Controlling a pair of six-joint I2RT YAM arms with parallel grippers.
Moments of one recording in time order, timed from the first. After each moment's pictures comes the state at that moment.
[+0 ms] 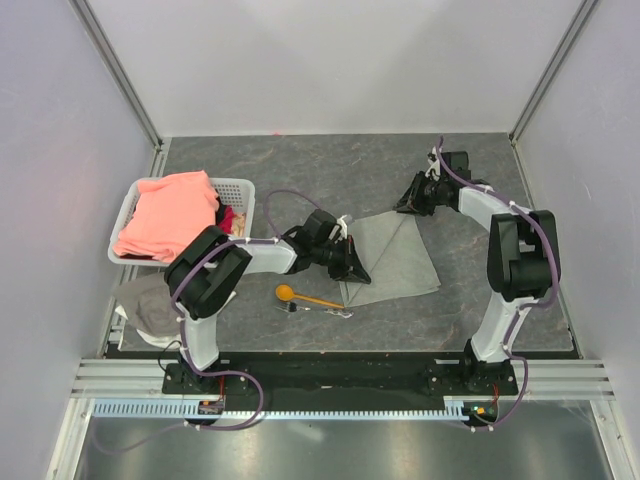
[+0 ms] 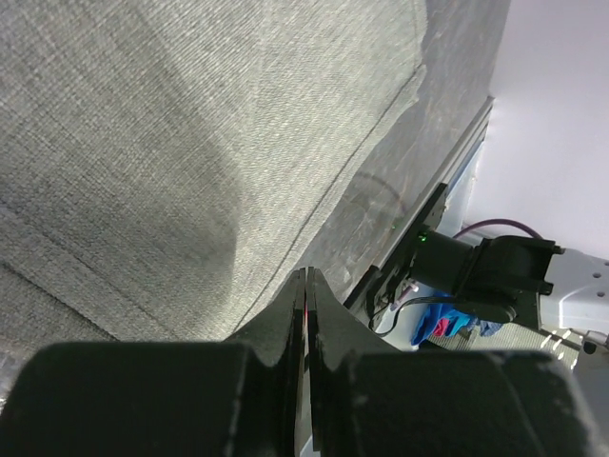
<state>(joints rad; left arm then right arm) -0.74 1.90 0.99 0.19 0.60 -0.92 0.08 1.87 1.26 -0.27 -0.47 0.51</state>
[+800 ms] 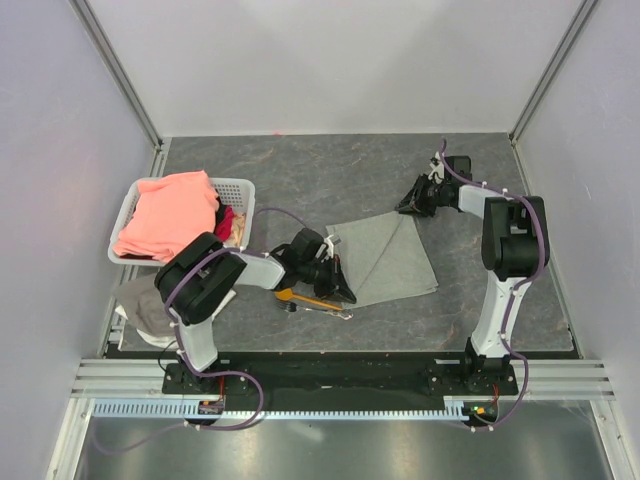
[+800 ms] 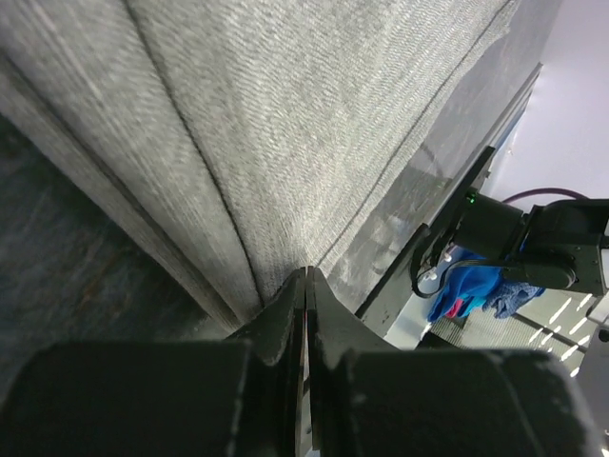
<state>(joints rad) -0.74 1.85 0.77 0.28 0.61 -0.92 0.01 2.08 1.32 -0.16 -0.59 0.50</state>
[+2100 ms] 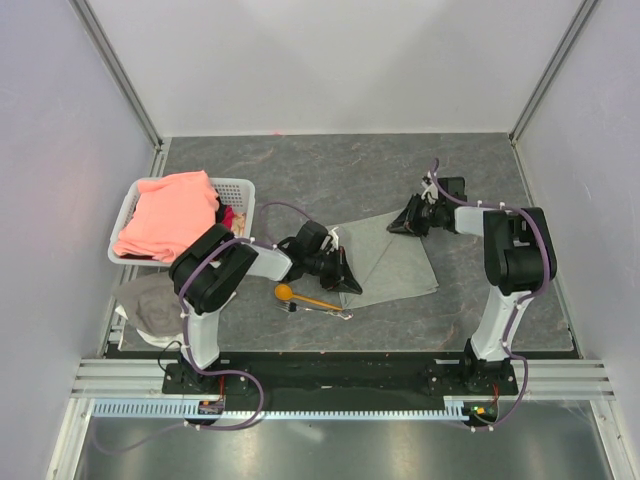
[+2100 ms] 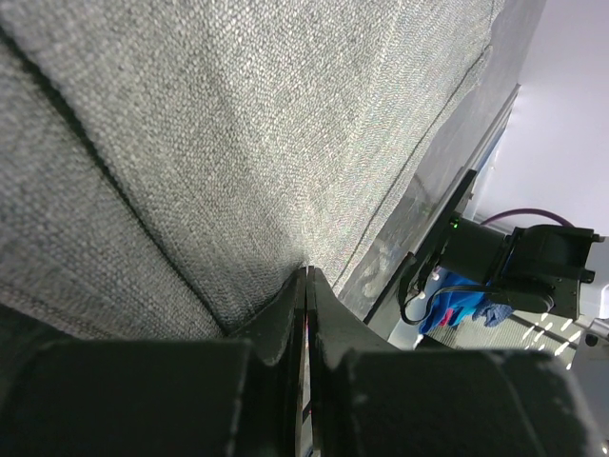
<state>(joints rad) -0.71 1.95 0.87 0.31 0.64 -0.92 0.07 1.93 1.01 0.03 -0.66 0.56</state>
